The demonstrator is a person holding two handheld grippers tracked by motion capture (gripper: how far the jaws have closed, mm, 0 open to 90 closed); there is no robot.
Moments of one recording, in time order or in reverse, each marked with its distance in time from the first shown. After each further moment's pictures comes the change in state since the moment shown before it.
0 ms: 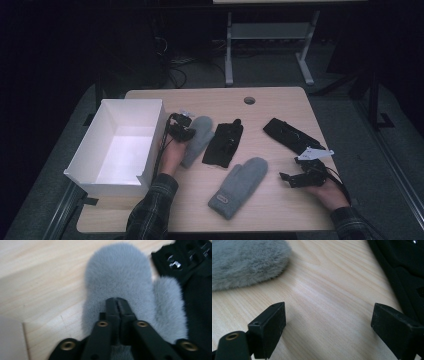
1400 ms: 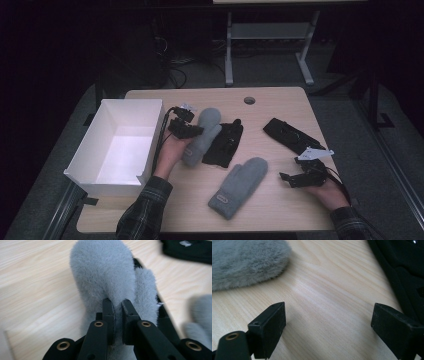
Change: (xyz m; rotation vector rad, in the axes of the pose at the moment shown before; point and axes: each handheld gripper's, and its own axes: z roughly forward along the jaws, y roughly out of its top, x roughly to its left) left arm -0.027 0.025 -0.060 -0.021 -0.213 0.017; right arm 0.000 0.000 0.000 0.000 -0.001 0.001
